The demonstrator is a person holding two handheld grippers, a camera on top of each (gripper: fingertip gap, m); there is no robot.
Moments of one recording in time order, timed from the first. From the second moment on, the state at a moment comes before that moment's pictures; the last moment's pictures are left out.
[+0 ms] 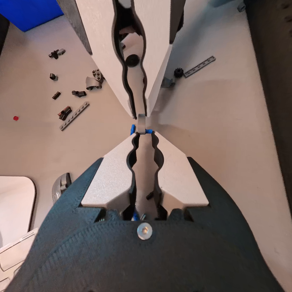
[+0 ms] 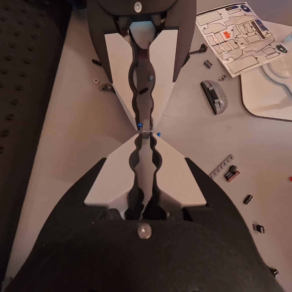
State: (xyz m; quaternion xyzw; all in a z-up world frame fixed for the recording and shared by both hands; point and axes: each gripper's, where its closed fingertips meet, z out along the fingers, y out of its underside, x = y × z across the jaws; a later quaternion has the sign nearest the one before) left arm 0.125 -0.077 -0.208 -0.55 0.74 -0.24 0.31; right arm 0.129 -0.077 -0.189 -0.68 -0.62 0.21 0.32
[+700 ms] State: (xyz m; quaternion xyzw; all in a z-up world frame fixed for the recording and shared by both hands) left arm 0.117 -0.099 -0.226 -0.54 0.76 -0.26 0.24; right arm 0.141 -0.063 -0.175 -0.69 -0.59 0.21 0.36
